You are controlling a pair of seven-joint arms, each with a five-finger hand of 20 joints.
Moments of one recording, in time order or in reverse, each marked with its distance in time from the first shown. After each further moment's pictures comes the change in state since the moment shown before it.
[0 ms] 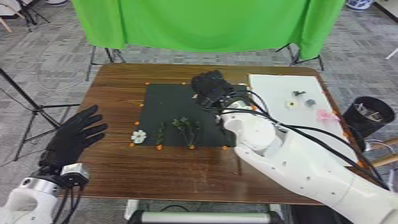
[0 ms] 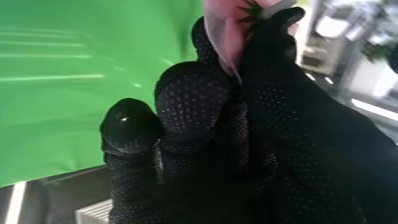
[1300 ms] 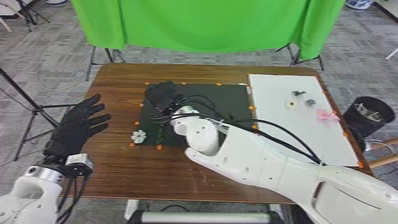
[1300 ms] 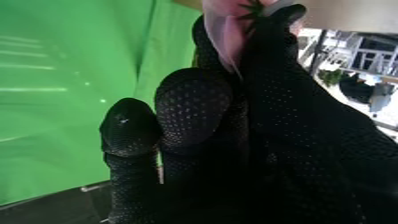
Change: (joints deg) left arm -4.7 3.6 3.3 0.7 -0.4 2.1 1.1; right arm 8.9 -18.1 -13.4 18.1 -0.4 -3.0 4.0
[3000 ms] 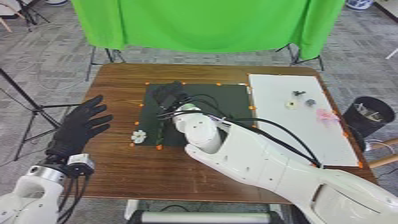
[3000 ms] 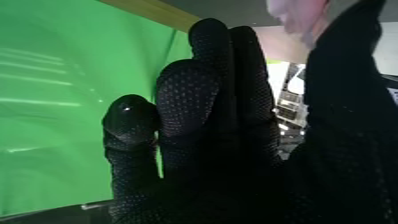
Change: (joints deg) left arm -0.8 -0.1 0.6 0.5 0.1 -0.7 -0.6; right arm -1.9 -0.4 4.4 -1.2 -2.7 -11.1 1.3
